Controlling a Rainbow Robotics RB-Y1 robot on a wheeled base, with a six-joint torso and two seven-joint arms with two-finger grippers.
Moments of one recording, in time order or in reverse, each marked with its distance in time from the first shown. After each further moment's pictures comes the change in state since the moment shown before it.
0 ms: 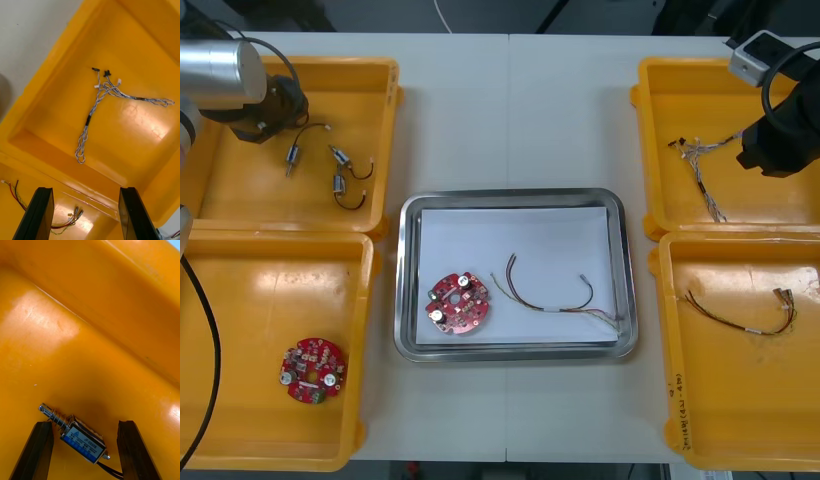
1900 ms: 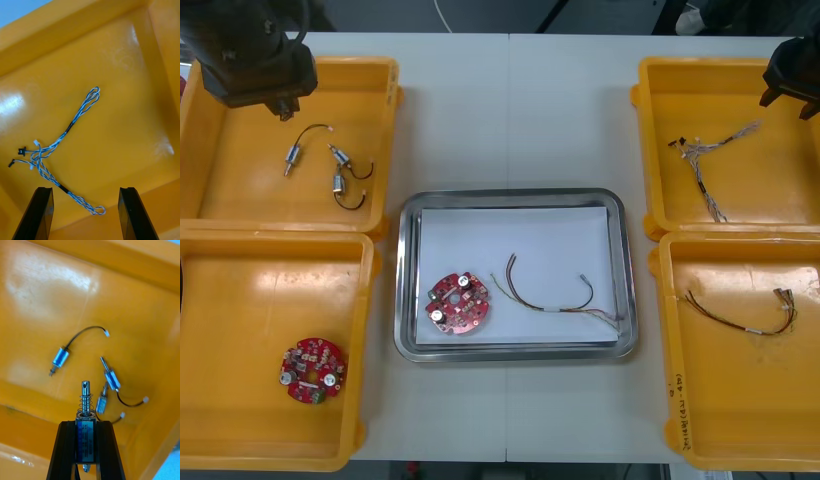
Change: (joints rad) right arm -0.475 0.096 -0.136 1.083 0.294 -0.309 -0.548; left arm 0.069 0.087 0.017 -0.837 0.011 1.014 0.004
